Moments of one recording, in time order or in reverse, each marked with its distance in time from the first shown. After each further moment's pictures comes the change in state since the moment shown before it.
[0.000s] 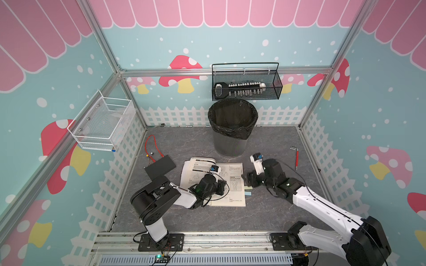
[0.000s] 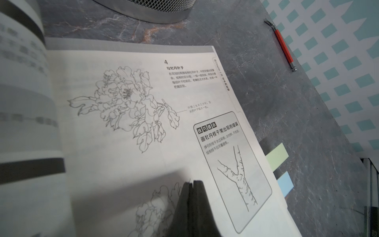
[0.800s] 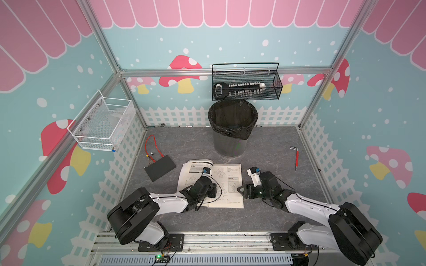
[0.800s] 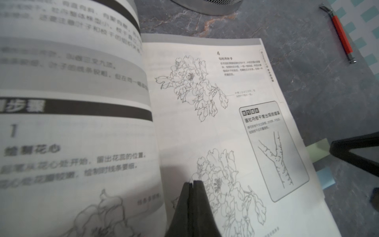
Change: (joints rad) left arm 0.000 -0.261 -0.072 -0.349 -0.179 0.010; right arm 0.000 0.145 -0.105 0.387 -0.187 0.153
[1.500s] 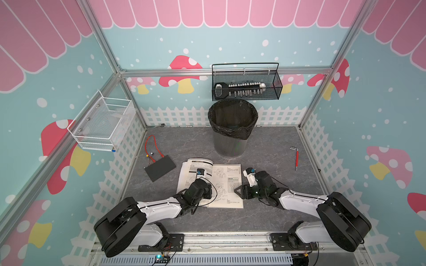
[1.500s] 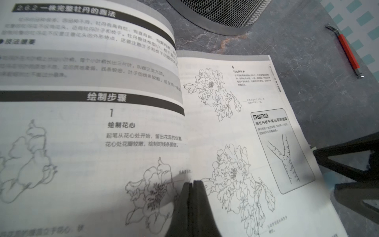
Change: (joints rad) left arm 0.000 -0.146 -0.069 -0.037 -0.092 -0.007; right arm 0.026 0.128 0.031 0.046 -0.019 0.000
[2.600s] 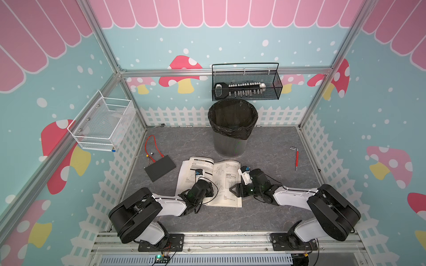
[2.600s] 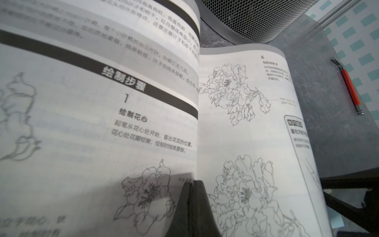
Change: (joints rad) left arm 0.000 0.171 -0.013 0.202 -0.034 -0.166; right arm 0.045 0.129 0.085 0.056 -0.023 0.008
